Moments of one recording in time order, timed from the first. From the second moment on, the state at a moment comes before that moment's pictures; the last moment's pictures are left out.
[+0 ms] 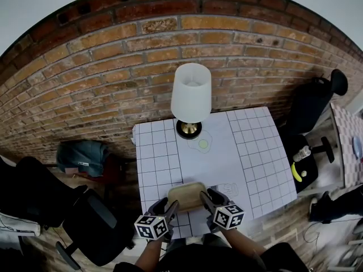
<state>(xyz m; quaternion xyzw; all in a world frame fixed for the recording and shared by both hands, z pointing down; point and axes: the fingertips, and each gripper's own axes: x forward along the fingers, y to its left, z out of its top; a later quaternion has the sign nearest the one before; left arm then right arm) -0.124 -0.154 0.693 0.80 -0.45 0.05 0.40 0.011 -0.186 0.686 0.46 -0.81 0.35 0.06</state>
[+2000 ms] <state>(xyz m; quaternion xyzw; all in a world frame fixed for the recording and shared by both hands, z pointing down) -0.155 -0.180 0.494 0.85 -0.48 -0.10 0.19 0.010 -0.209 0.504 0.44 -0.86 0.23 -0.10</state>
